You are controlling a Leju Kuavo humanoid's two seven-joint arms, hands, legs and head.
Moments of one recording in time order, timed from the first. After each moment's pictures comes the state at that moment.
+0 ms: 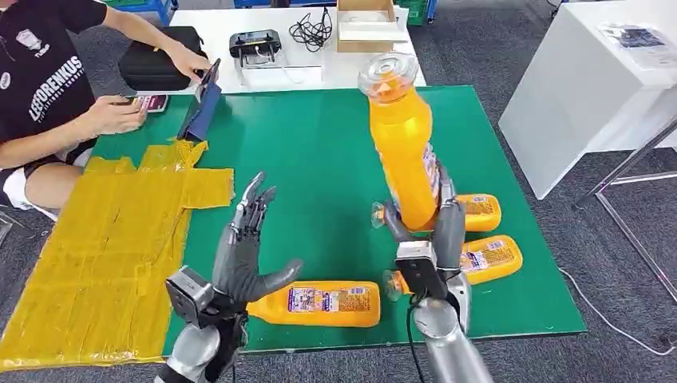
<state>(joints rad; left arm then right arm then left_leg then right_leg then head) -0.03 -0.10 -0.37 -1.64 0.04 0.06 -0.56 -0.24 0.20 0.36 -1.30 0.38 -0.45 -0.50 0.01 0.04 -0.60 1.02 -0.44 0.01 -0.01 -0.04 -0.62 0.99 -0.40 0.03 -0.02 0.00</state>
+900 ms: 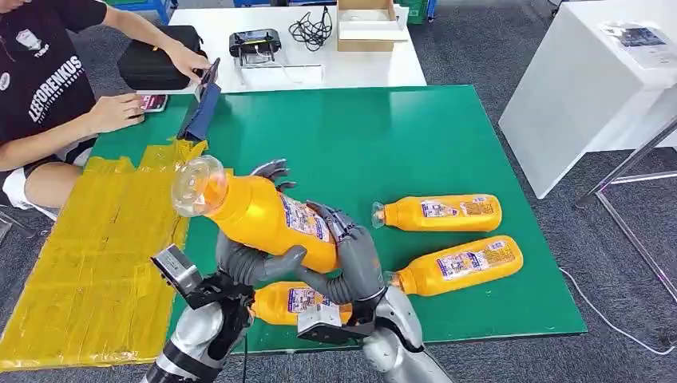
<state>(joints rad) -0.13 -0.09 -0.42 -1.64 0.09 0.09 -0.55 -0.27 0.18 0.72 -1.19 0.54 -0.47 -0.49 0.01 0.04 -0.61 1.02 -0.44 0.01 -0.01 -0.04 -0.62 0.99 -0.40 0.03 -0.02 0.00</state>
